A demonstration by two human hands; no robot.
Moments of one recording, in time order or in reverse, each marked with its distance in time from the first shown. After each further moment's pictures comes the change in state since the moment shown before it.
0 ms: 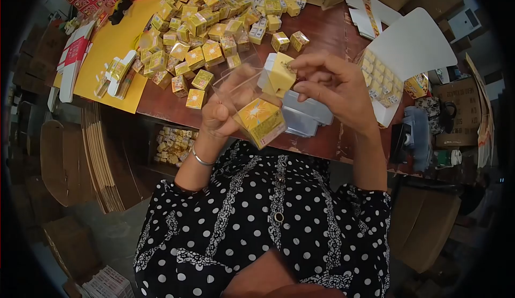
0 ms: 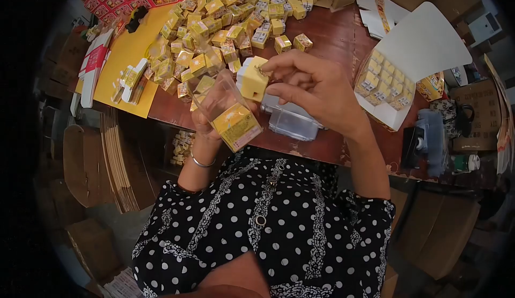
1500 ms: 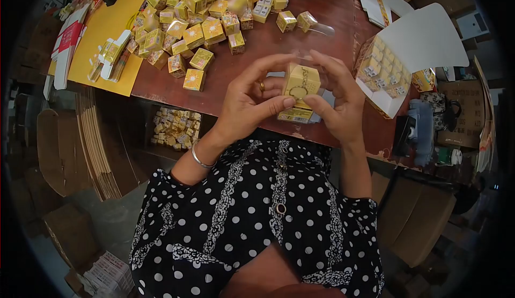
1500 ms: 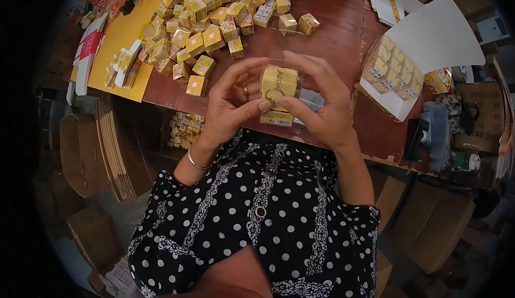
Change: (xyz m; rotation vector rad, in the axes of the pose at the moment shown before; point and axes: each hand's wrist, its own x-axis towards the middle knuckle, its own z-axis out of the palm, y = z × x) left_hand 0.005 -0.028 0.050 0.803 0.433 0.048; right_hand -0.029 0.063 0.034 0.021 0.287 -0.220
